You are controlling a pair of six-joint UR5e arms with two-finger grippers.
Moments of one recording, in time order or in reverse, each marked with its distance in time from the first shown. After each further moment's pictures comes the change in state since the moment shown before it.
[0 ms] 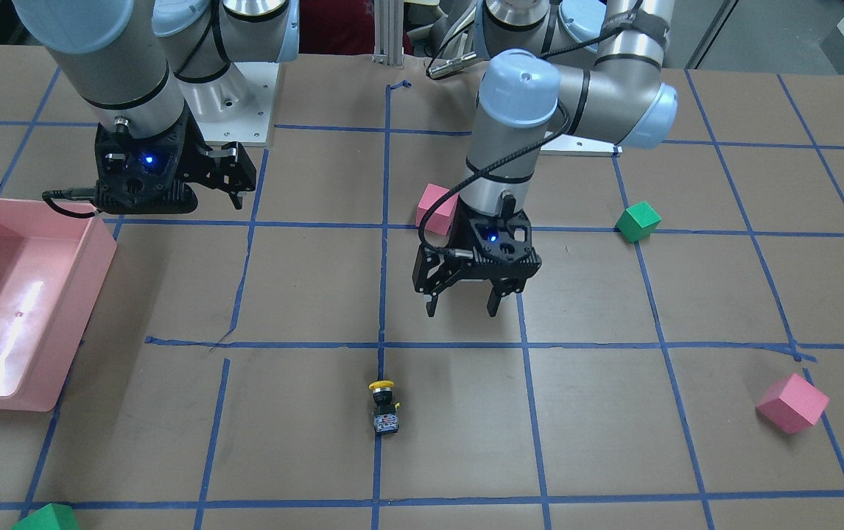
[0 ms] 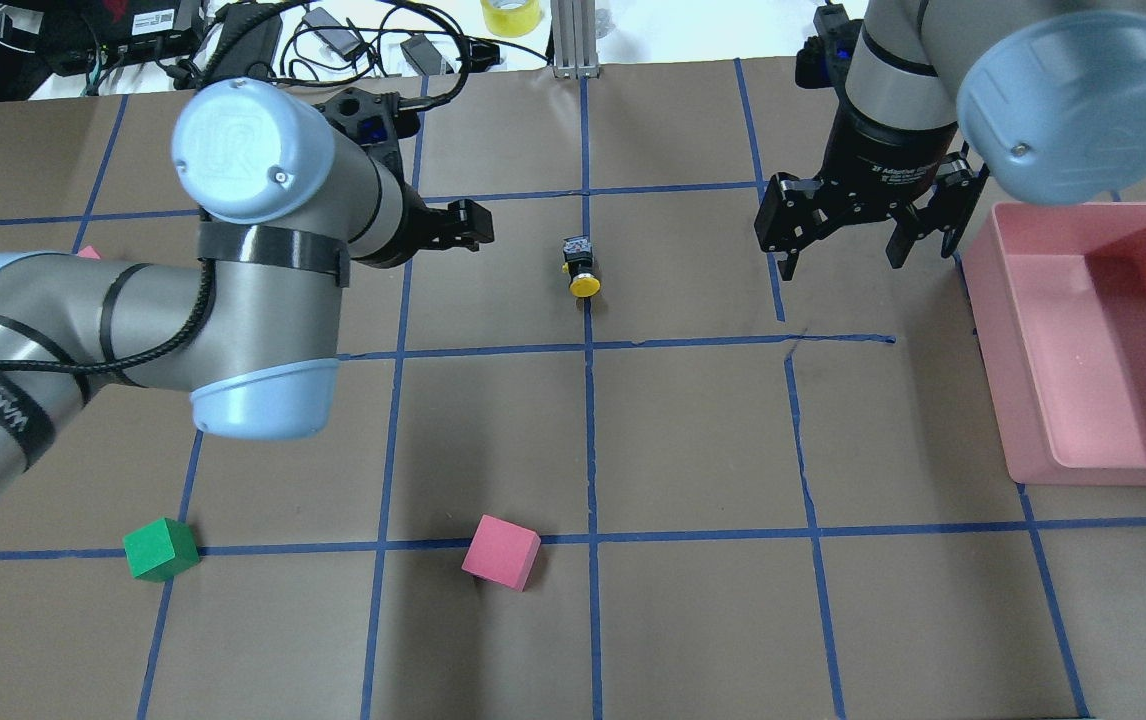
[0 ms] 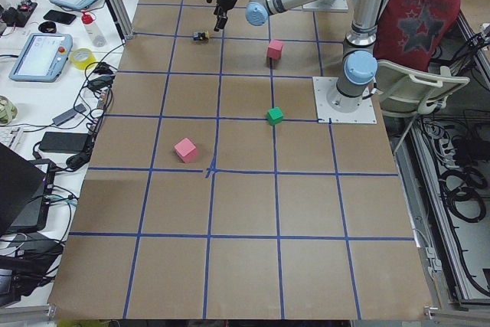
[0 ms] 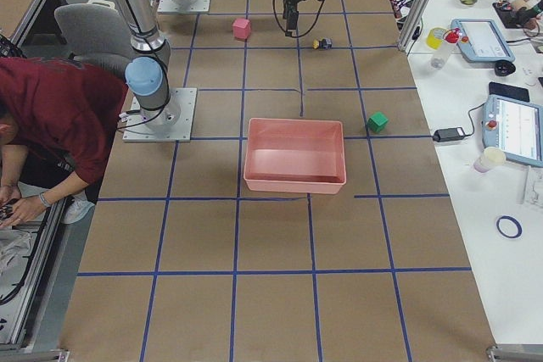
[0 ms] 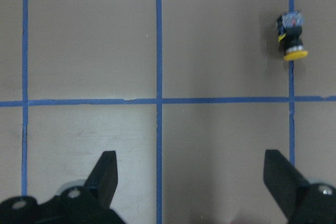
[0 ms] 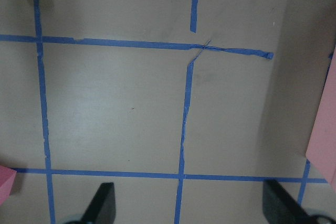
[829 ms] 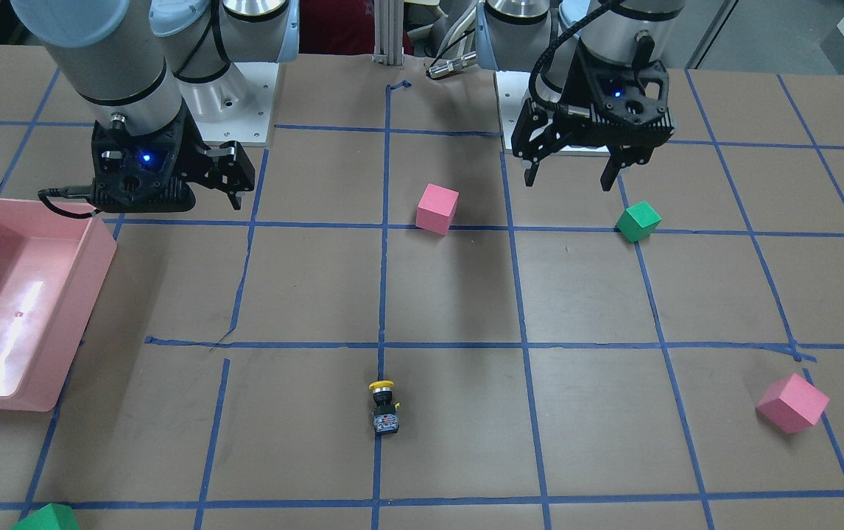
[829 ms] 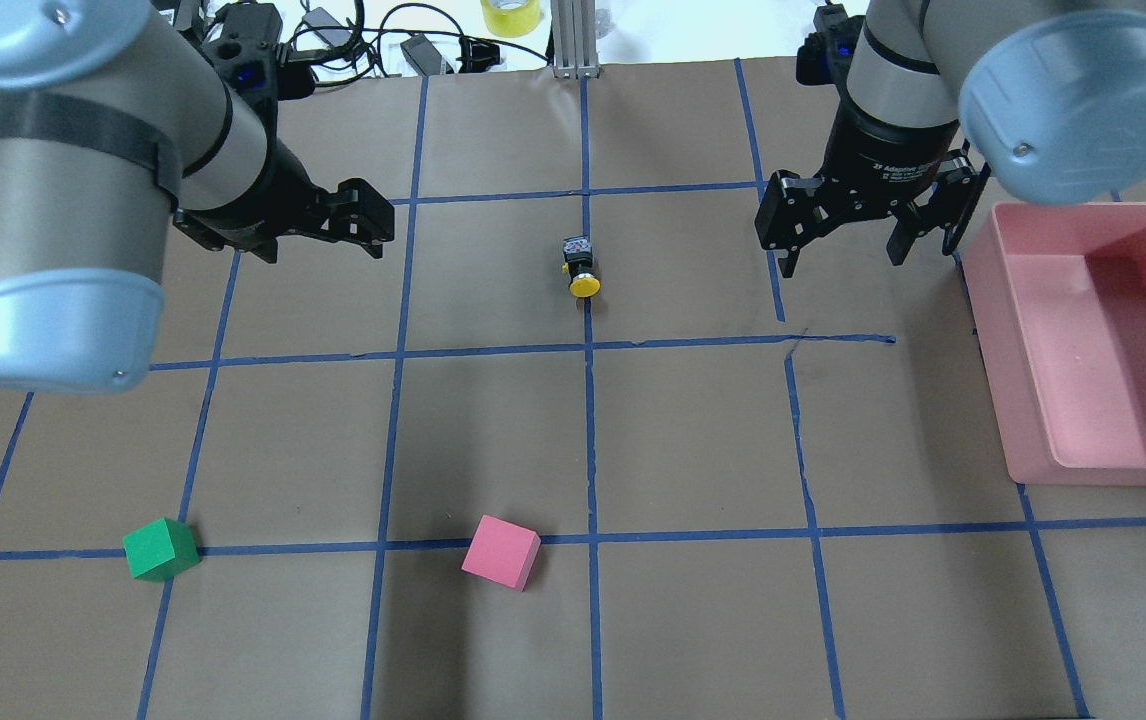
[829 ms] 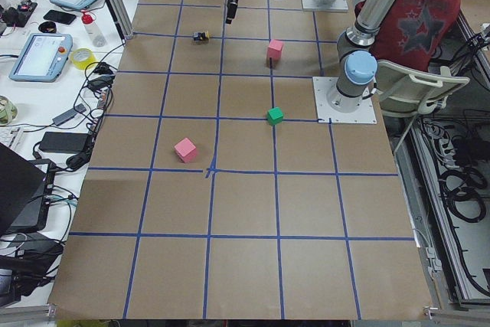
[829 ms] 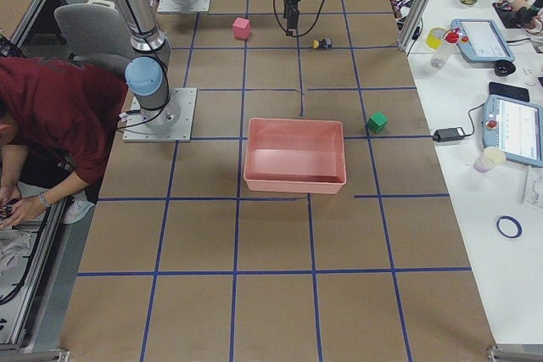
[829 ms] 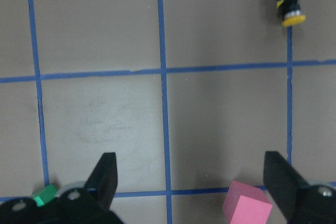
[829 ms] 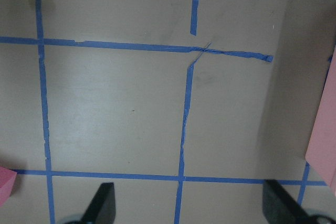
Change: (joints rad) left arm 0.156 0.292 0.075 -0.484 0.029 0.259; right arm 0.000 -0.002 -0.001 -0.006 0.001 -0.003
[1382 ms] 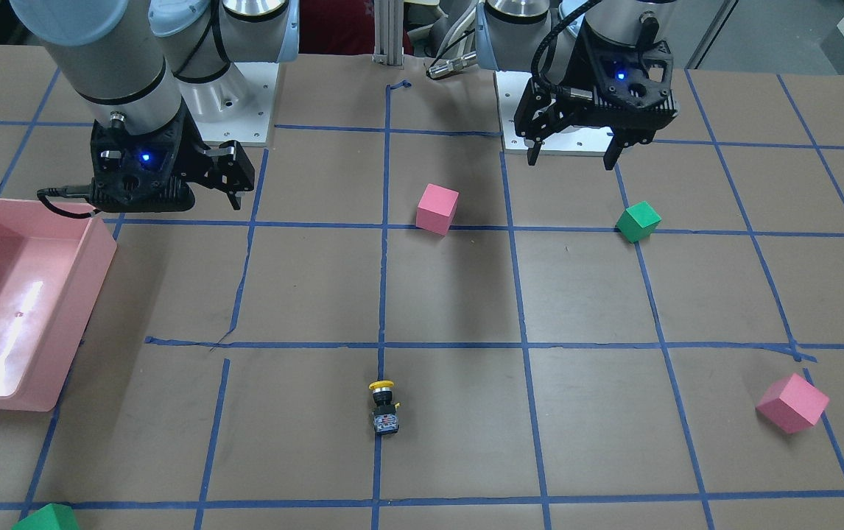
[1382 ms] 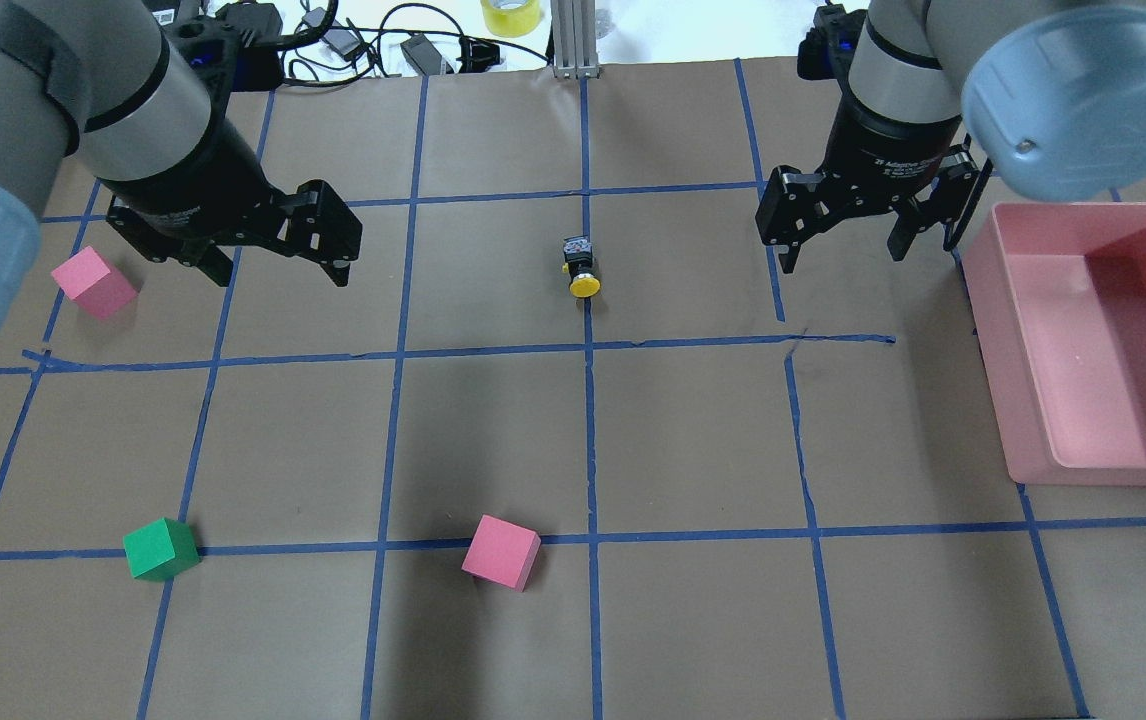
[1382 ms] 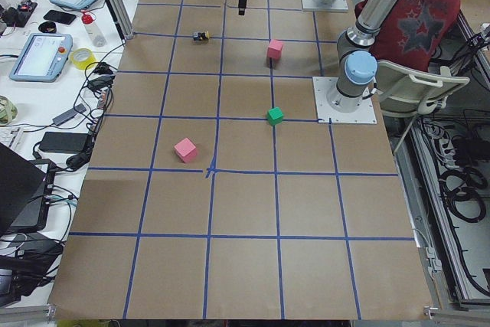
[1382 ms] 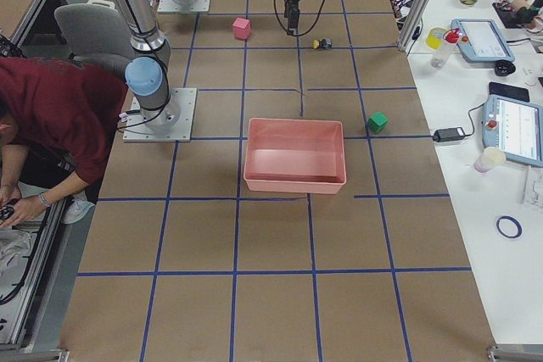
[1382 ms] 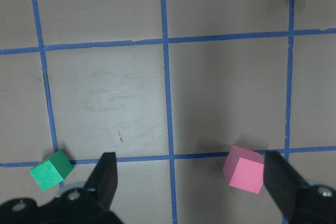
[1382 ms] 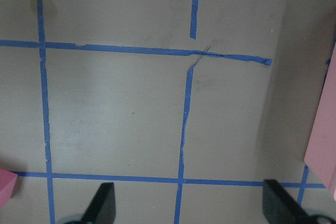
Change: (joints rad) left arm 0.019 0.045 0.186 -0.445 0.007 0.073; right arm -0.001 -0.001 -0.005 -0.005 0.000 -0.003
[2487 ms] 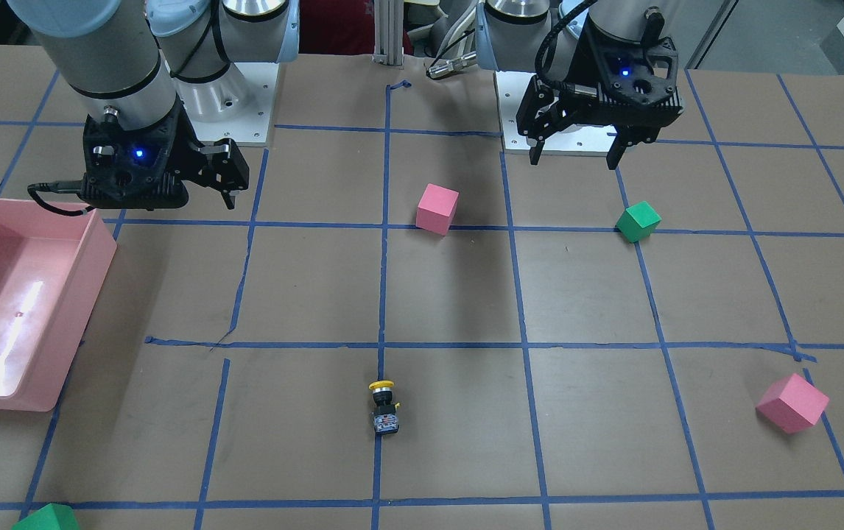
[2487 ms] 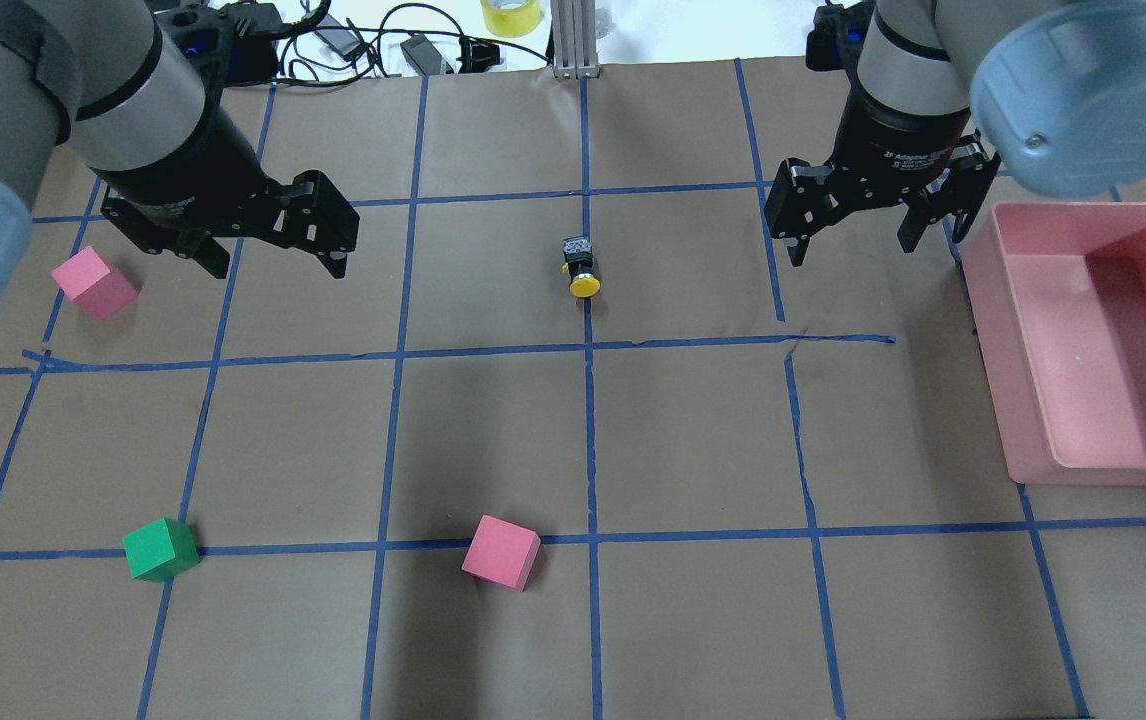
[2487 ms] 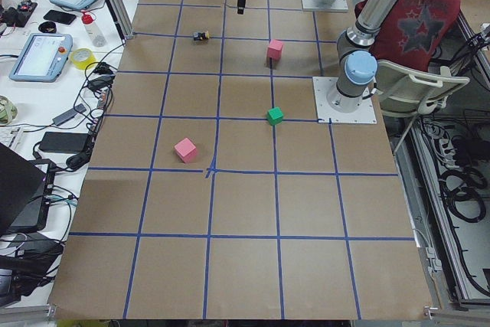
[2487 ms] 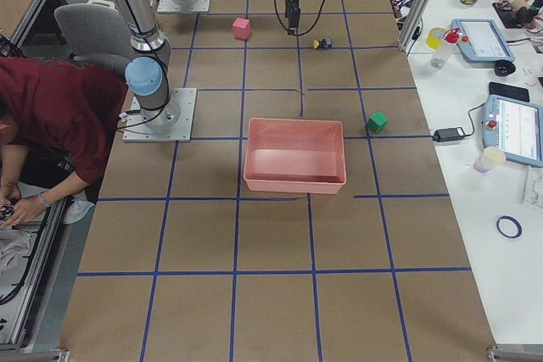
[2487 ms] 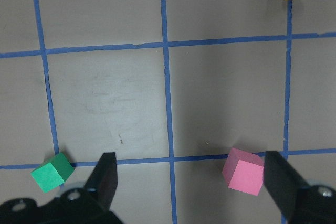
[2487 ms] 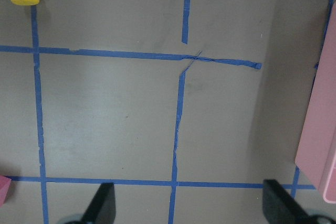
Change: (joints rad) left arm 0.003 -0.001 0.019 -0.019 0.000 0.002; right arm -0.003 -0.005 -0.006 -0.002 -0.013 -0.002
